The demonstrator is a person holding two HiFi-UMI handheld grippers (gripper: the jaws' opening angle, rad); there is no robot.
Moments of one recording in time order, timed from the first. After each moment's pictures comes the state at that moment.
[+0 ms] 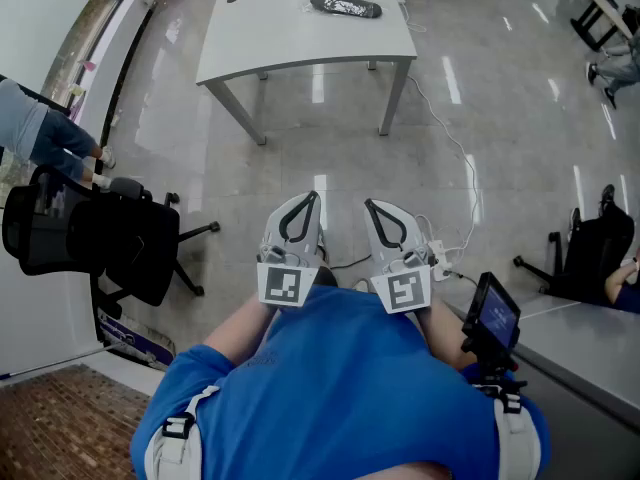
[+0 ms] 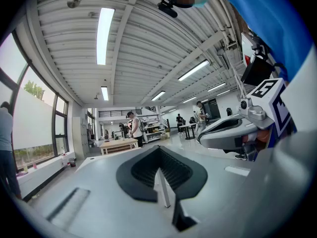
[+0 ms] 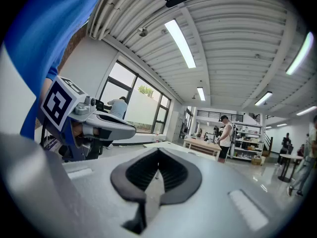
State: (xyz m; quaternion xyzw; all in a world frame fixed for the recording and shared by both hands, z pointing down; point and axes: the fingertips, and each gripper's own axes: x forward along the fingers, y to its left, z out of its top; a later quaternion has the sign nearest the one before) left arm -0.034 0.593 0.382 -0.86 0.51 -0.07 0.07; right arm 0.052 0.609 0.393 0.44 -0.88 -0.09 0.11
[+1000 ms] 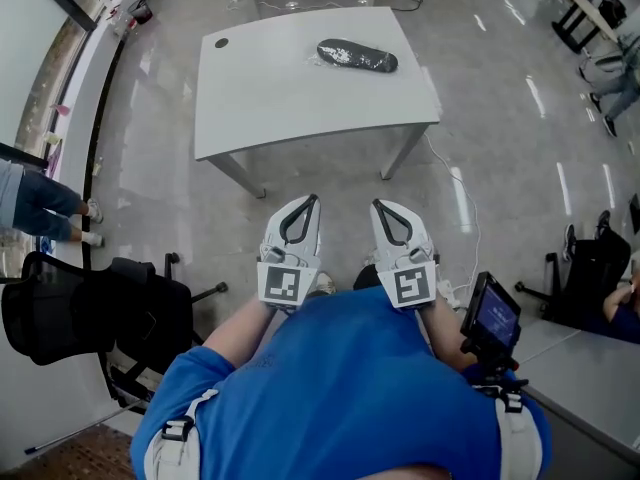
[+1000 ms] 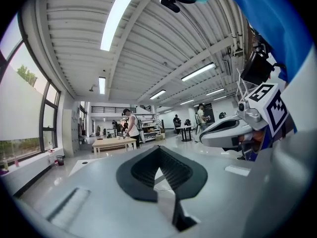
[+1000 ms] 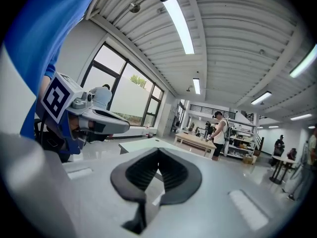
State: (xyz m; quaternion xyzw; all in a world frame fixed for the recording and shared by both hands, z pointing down) left arm -0.147 0.327 0.376 -0.88 0.46 -0.05 0.05; right arm -0.044 0.346 0.390 0.49 -0.86 -0.08 0.15
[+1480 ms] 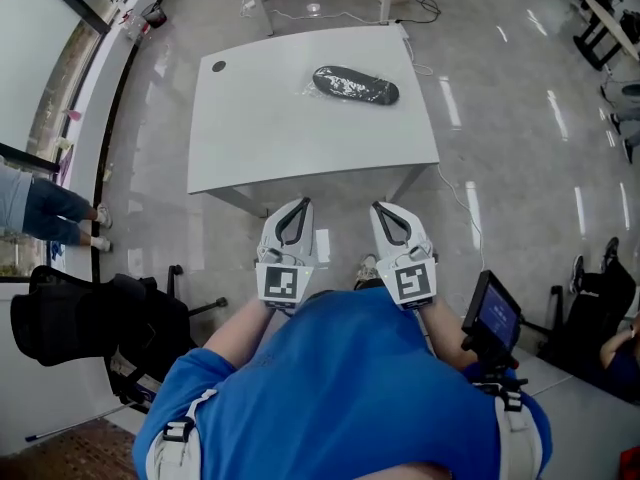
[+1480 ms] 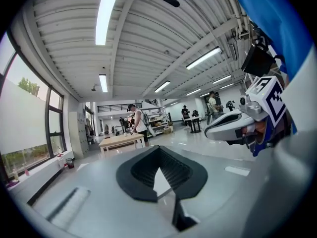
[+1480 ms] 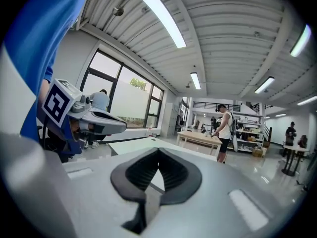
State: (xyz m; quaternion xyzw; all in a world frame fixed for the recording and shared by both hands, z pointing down) left arm -0.086 0.195 0.387 -0.86 0.50 -0.09 0.06; right arm 0.029 0.210 0.409 0.46 -0.88 -0.03 0.13
